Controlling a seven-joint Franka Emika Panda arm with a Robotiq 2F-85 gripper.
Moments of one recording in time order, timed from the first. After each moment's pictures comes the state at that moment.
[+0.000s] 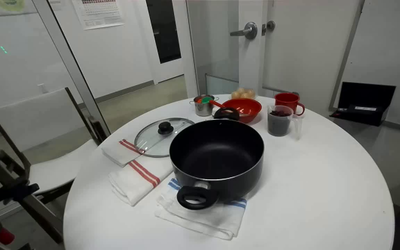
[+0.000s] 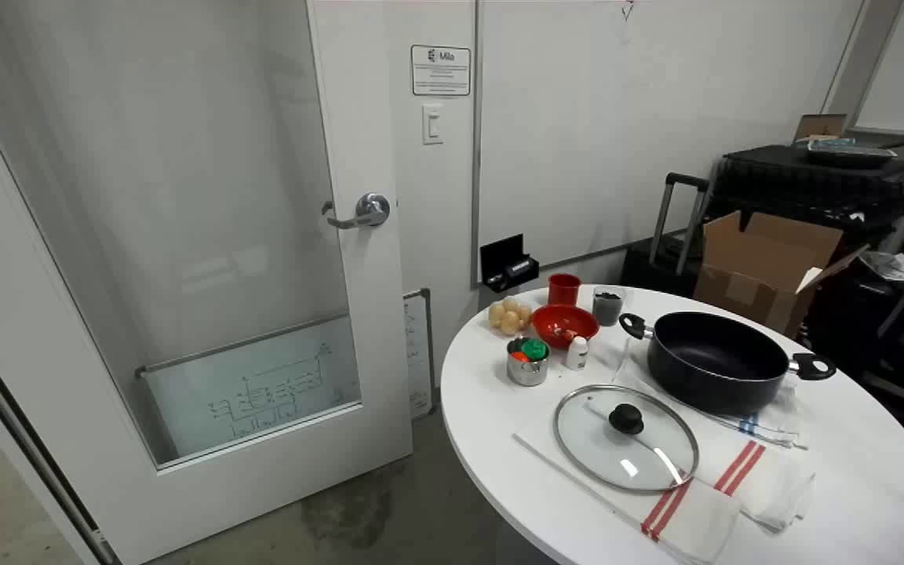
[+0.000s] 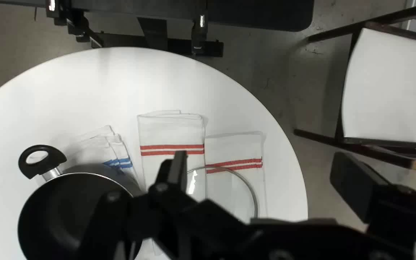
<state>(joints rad) 0.12 -0.41 0.06 -2.52 0.16 1.92 0.03</state>
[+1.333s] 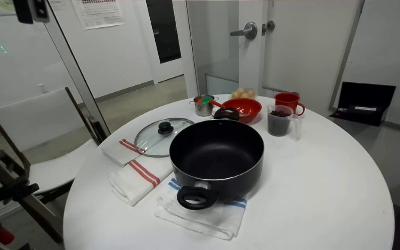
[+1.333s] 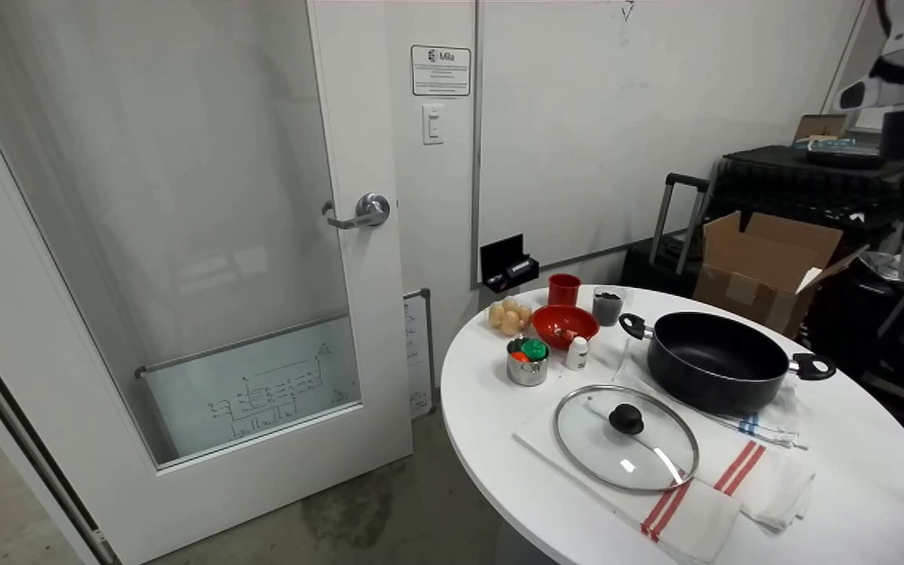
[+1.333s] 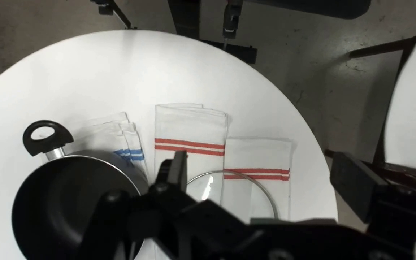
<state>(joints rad) 0.12 -0.17 0.12 -2.45 0.04 2.05 0.04</state>
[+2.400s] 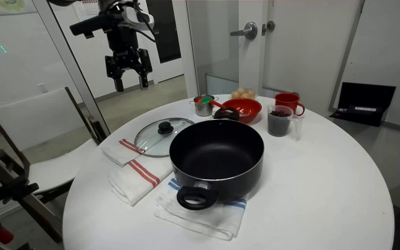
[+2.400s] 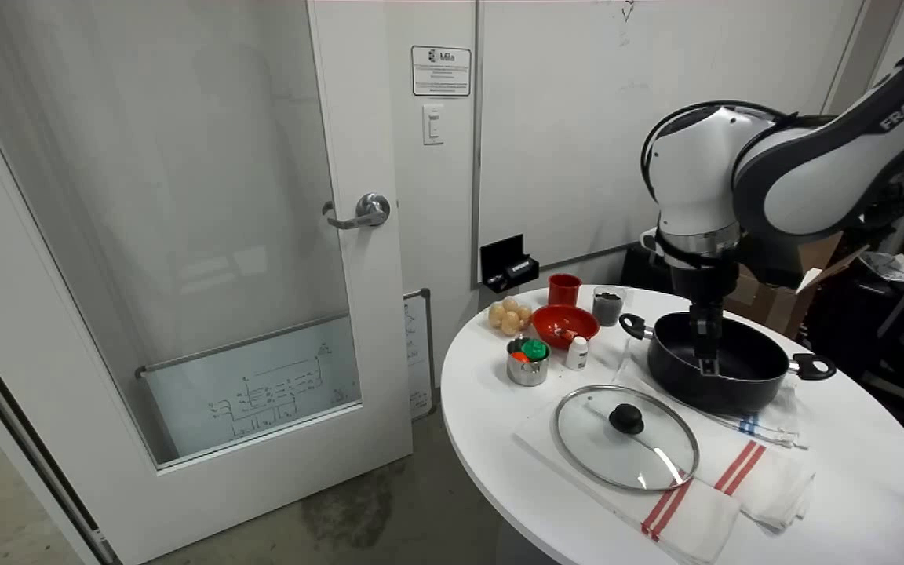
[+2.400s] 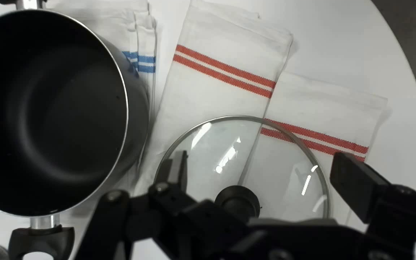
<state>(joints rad) 0.21 0.60 0.09 -1.94 -0.28 2.22 0.08</state>
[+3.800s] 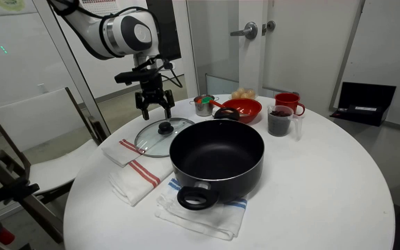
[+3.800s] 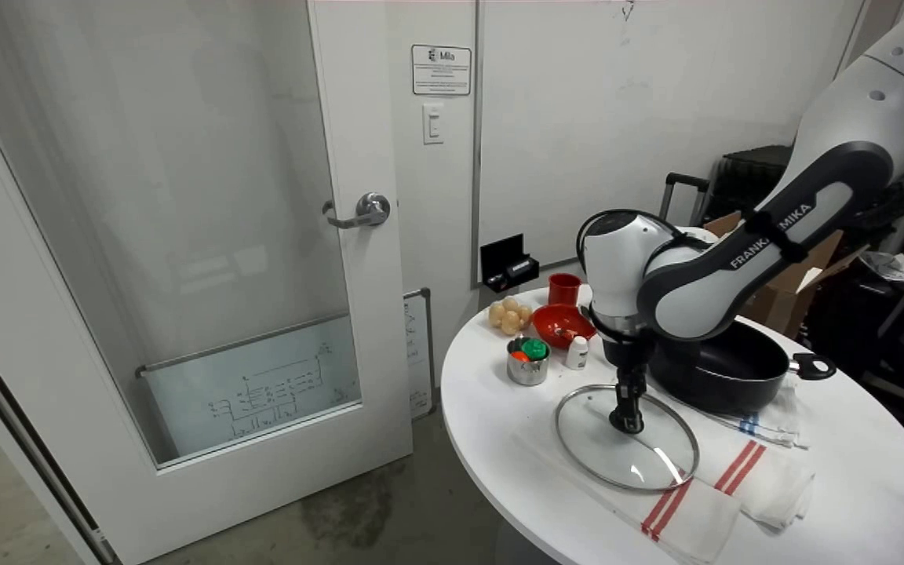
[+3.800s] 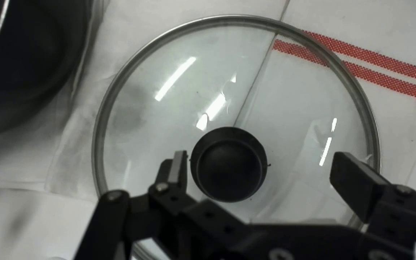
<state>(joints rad) 0.24 1.06 0.07 -1.50 -0.28 2.30 0.03</state>
